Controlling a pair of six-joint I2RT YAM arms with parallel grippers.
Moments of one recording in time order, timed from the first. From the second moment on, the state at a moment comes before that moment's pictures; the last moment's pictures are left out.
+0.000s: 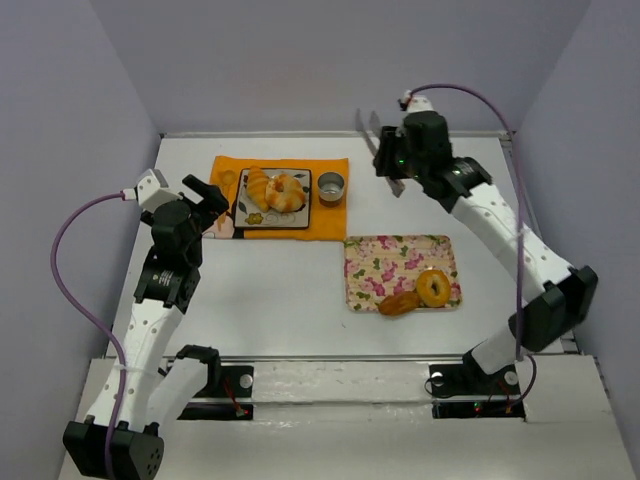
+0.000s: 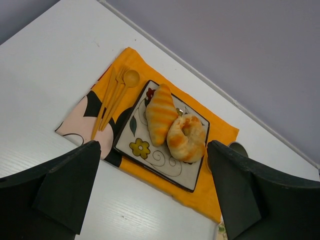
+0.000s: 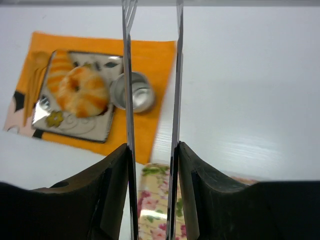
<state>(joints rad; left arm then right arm) -0.17 0.80 0.80 -0.20 -0.38 -0.63 0.55 1.61 1.68 -0.56 0.20 0.32</state>
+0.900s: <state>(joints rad) -0.17 0.82 0.80 -0.19 -0.38 -0.63 -0.20 1.57 1.04 -0.48 0.16 0.37</state>
